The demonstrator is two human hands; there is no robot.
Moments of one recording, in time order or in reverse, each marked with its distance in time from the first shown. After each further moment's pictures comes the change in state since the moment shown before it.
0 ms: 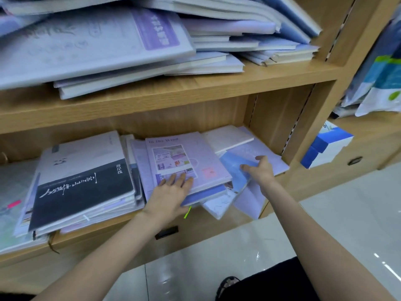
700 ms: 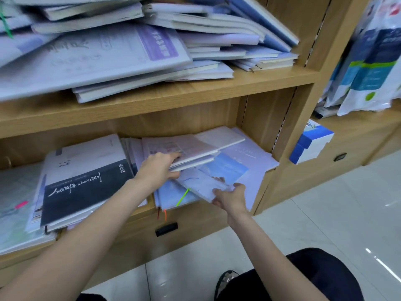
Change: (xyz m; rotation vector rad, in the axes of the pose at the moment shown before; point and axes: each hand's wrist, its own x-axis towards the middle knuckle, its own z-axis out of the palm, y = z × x) left_hand 0.018 -0.045 -0.036 -0.321 0.184 -0.083; right_hand -0.101 0.007 0.061 0.528 -0.019 0.195
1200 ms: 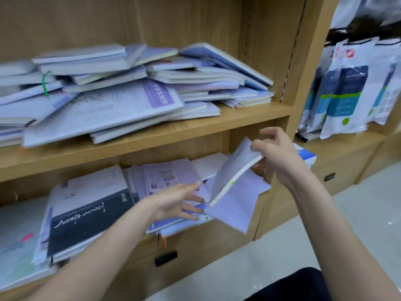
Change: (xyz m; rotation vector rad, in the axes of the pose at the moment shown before) left_hand -0.041 0.061 -0.051 -1.354 -0.501 -0.230; right_hand -0.078 -0.186 -0.081 -0.112 0.005 -0.495
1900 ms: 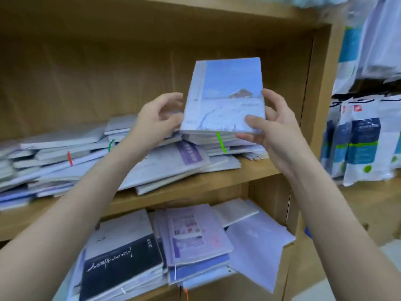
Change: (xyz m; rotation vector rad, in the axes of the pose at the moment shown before) left_hand -0.119 0.195 -0.046 0.566 0.665 1.122; right_hand -0.020 -0.144 0.030 0.434 -0.233 -0.450
